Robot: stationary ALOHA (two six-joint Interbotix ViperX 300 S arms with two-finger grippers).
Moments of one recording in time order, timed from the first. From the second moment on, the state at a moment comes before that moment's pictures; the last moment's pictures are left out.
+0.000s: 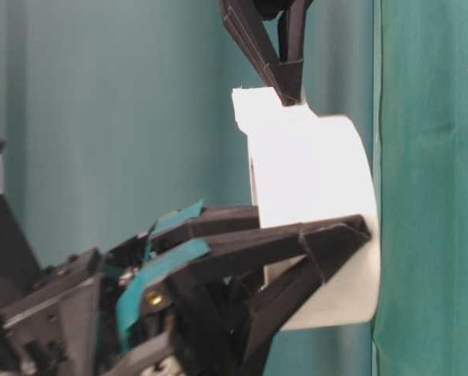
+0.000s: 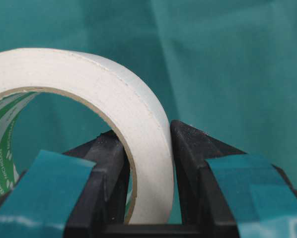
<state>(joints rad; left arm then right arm) -0.21 0.01 0.24 0.00 0.69 0.10 -0.09 -0.22 1.06 0.06 -0.67 0.00</state>
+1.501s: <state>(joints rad) -0.41 0.10 0.07 -0.01 0.61 0.53 -0.11 -0.22 1.06 0.06 -0.67 0.00</state>
